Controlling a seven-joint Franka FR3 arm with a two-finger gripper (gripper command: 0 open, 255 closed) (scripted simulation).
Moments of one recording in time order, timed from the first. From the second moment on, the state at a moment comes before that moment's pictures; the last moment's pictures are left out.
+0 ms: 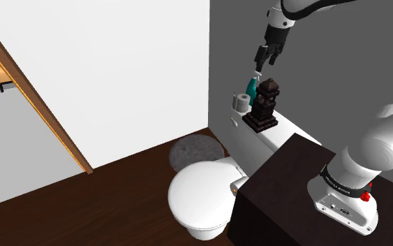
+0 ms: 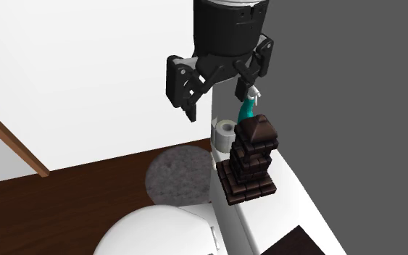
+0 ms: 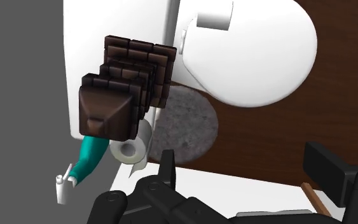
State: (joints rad) arm -0.04 -0.53 -0.09 -2.35 -0.06 1.95 -0.09
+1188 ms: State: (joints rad) arm -0.08 0.15 -0.20 -2.04 0.05 2.24 -0.25
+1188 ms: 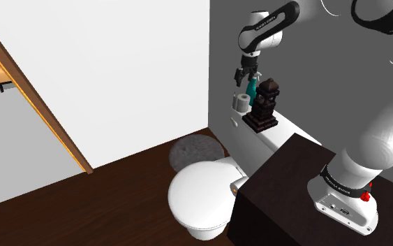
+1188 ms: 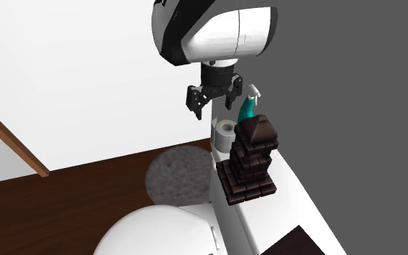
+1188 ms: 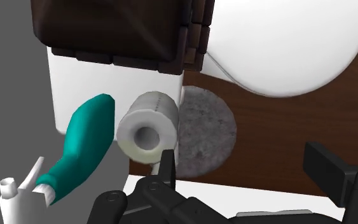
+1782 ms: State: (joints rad) arm -0.15 0.52 -0.19 -1.74 0.14 2.25 -0.31
